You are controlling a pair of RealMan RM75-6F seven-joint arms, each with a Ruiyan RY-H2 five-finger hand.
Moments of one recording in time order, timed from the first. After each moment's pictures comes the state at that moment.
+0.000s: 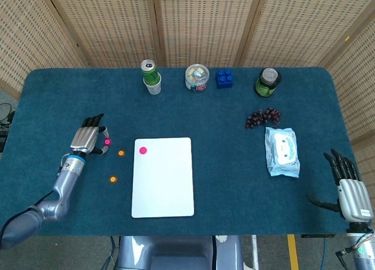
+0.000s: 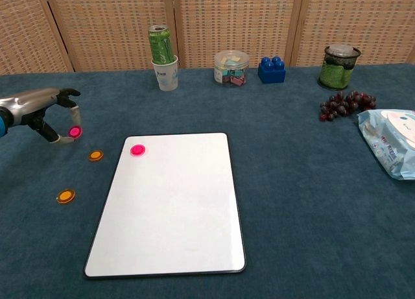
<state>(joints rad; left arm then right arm) -0.68 -1.62 -0.21 -1.01 1.12 0.81 0.03 0.09 -1.14 0.09 -1.59 -1.49 1.47 0.23</state>
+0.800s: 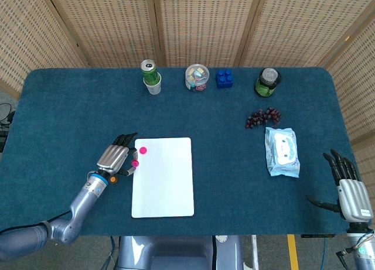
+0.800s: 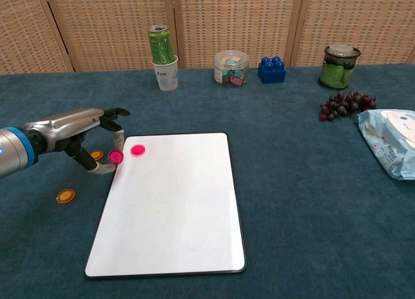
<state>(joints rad) -0.66 -1.61 -0.14 -1.34 1.15 0.89 0.16 0.09 -1.14 0.08 -1.58 -1.49 1.47 0.24</state>
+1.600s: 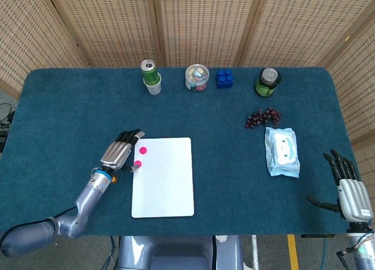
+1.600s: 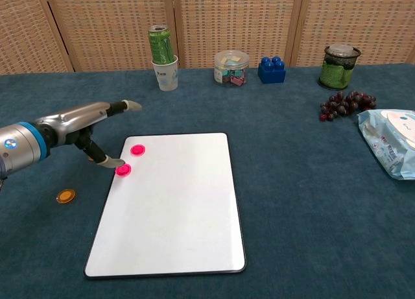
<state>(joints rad) -0.68 -1.64 -0.17 -1.28 1.18 0.90 0.08 0.09 -1.13 0.08 -1.59 -1.49 1.46 0.26</state>
